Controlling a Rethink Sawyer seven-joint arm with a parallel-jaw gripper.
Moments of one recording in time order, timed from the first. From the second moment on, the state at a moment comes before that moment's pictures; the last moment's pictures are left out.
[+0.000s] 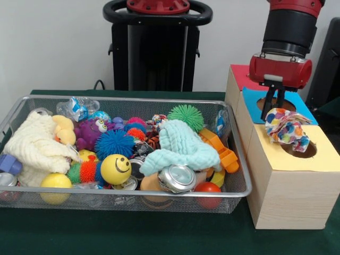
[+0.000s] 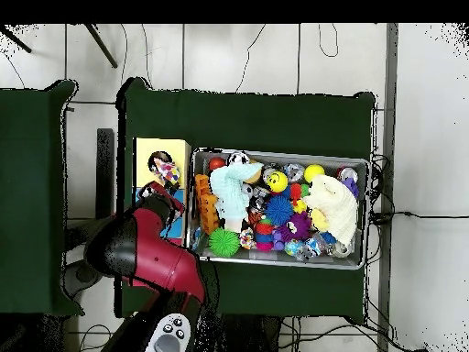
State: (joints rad) arm 0.36 -0.58 -0.30 1.87 0.67 -0.12 2.08
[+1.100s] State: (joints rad) arm 0.36 -0.59 -0.26 1.85 0.67 -0.12 2.08
